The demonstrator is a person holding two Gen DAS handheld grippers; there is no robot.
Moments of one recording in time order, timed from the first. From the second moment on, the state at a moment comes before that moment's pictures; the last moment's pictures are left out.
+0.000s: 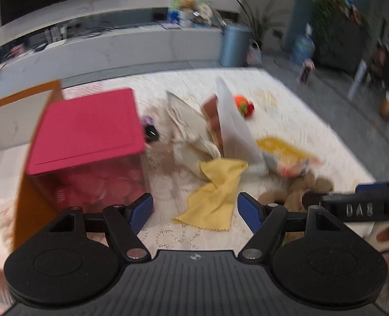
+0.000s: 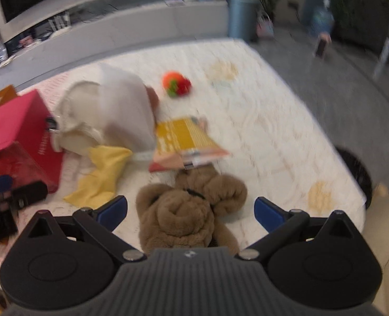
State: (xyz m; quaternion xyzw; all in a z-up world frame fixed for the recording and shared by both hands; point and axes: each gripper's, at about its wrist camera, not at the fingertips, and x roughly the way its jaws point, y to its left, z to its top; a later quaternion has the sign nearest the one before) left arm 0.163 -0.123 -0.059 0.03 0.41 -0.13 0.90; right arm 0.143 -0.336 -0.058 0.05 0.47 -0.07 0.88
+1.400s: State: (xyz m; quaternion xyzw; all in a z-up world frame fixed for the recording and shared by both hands) left arm 0.185 -0.161 -0.138 0.06 0.35 -0.19 0.92; right arm 0.159 -0.349 -0.114 0.10 0.49 -0.03 0.86
